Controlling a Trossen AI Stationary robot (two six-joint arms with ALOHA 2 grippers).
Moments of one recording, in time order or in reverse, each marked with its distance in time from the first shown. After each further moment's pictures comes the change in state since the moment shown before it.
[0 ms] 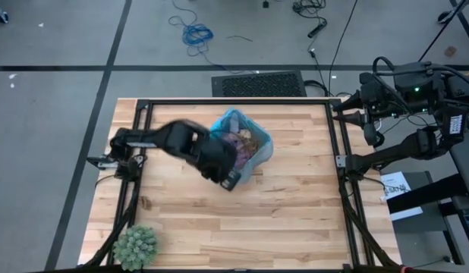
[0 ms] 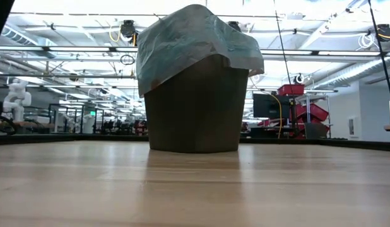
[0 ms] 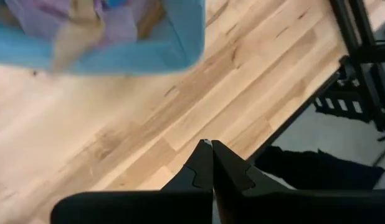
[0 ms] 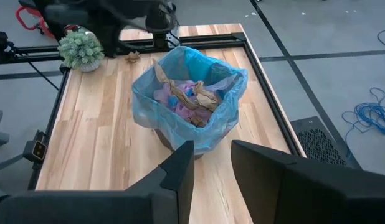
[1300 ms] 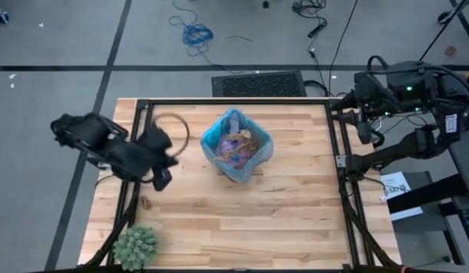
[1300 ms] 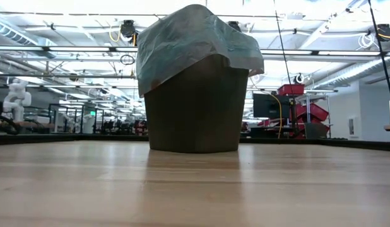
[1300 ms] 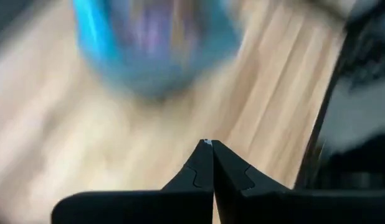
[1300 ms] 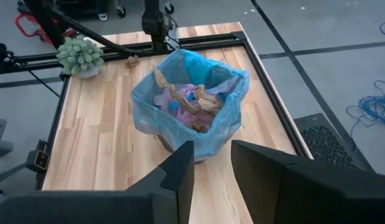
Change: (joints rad) left arm -0.261 -0.541 -0.421 0.002 -0.414 0.223; right arm 0.000 0.032 0.000 0.027 0.000 0.042
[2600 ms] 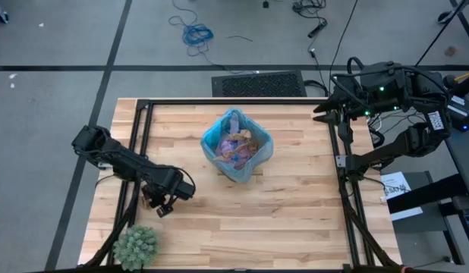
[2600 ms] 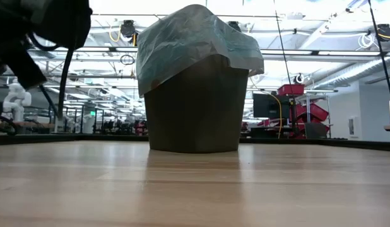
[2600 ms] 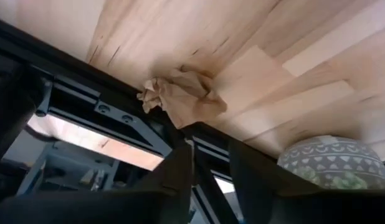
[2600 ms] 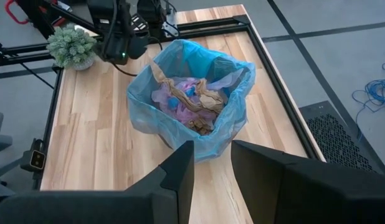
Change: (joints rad) left arm 0.097 0.154 -1.057 0.244 0.837 -0.019; right arm 0.000 0.091 0.000 0.020 0.000 0.023
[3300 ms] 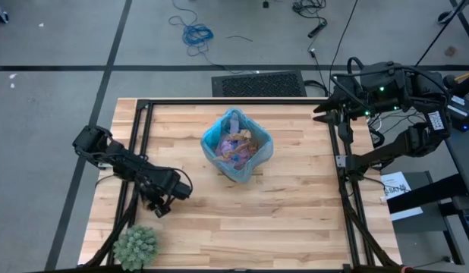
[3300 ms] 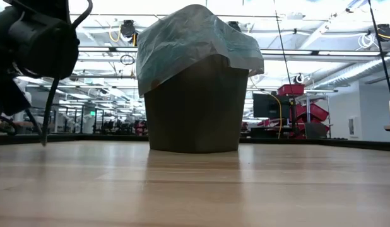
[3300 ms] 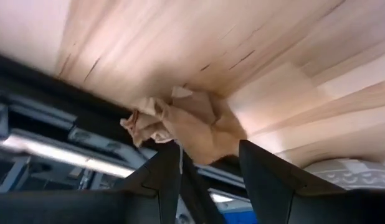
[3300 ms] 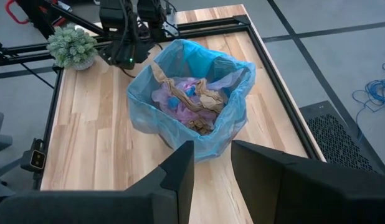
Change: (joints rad) left arm 0.000 0.011 -0.172 0.184 0.064 -0.019; right arm 0.000 0.000 0.000 0.000 -0.001 0.000
